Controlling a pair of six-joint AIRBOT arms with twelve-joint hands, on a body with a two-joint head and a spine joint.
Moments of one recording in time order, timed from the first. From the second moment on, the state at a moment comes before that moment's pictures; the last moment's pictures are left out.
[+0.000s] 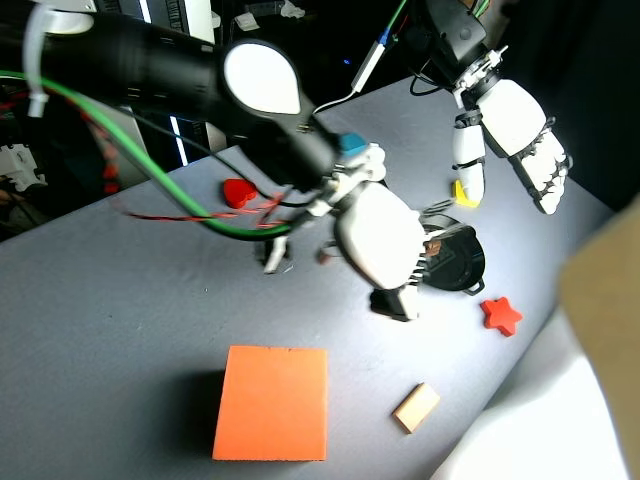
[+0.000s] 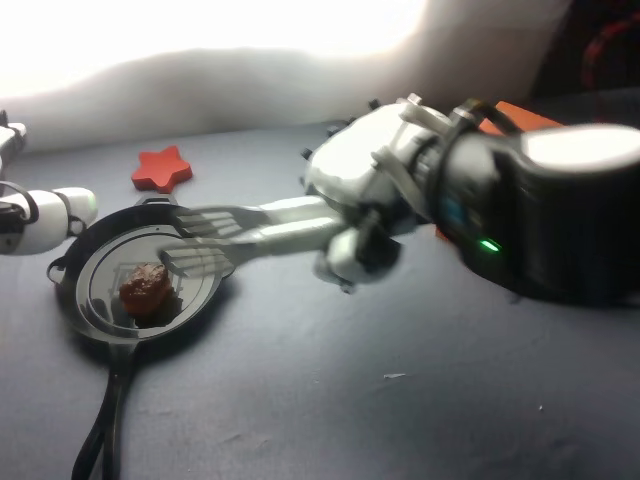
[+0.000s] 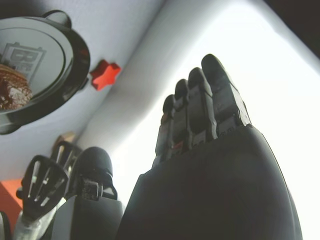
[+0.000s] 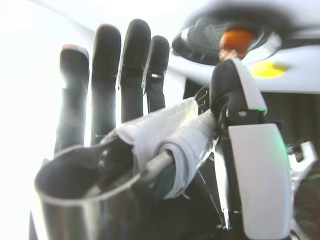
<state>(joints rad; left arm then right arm) 0.51 -0.78 0.80 -1.43 -0.94 2.06 -0.19 -1.37 1.02 -1.37 -0.57 0.26</state>
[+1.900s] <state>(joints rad) 0.47 -0.87 0.71 -1.46 -0.94 2.09 -0.50 -1.25 0.85 -1.98 -0.54 0.54</state>
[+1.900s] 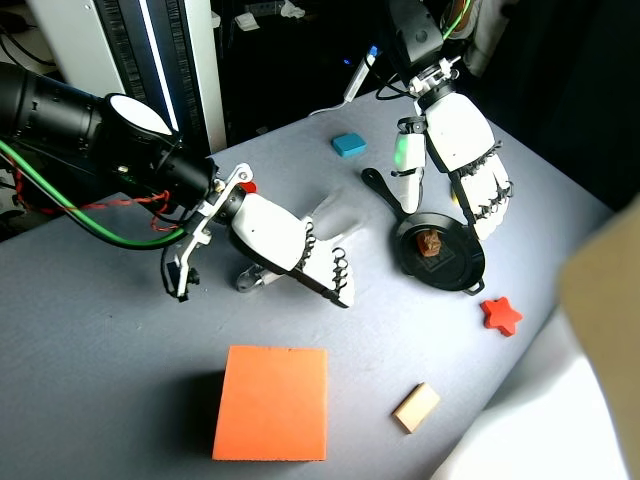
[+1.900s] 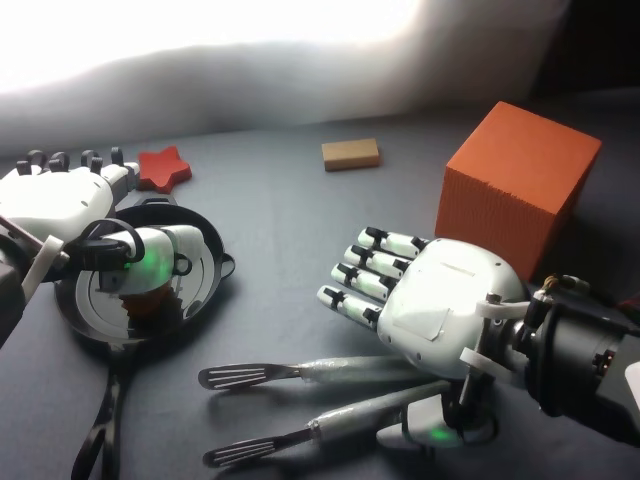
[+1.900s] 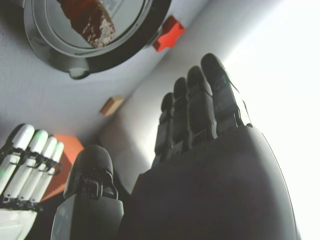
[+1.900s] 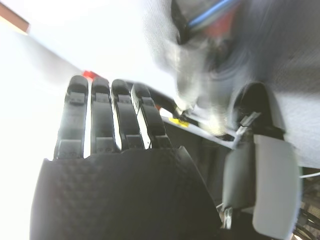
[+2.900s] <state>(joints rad) 0.45 -0.87 0.70 -1.46 -0.96 2.12 -0.21 -0.77 0.56 -1.23 -0.41 0.01</state>
